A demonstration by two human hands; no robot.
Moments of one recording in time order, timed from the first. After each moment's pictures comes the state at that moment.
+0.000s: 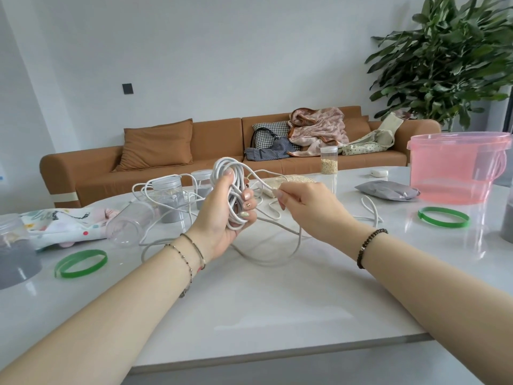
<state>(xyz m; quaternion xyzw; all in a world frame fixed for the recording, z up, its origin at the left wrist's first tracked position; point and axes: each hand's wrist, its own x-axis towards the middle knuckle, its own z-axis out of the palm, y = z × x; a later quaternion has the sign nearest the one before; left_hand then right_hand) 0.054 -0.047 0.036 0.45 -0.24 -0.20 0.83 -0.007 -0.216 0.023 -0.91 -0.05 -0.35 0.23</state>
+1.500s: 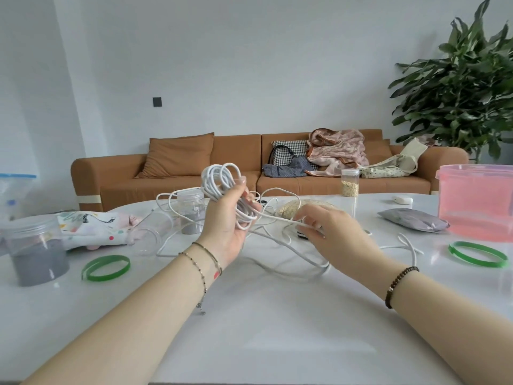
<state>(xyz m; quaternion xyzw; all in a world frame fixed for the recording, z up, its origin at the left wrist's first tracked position) 0.069 -0.033 0.050 0.38 -0.18 -0.09 0.90 0.001 -0.221 0.015 -0.91 -0.09 -0.36 0.17</state>
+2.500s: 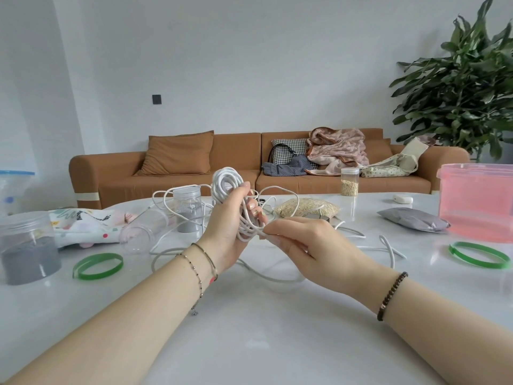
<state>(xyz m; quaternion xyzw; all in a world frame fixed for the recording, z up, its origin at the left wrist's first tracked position) 0.064 -0.042 0.041 0.46 -0.19 -0.10 0.86 -0.018 -0.190 0.014 -0.86 -0.30 -0.35 0.20</state>
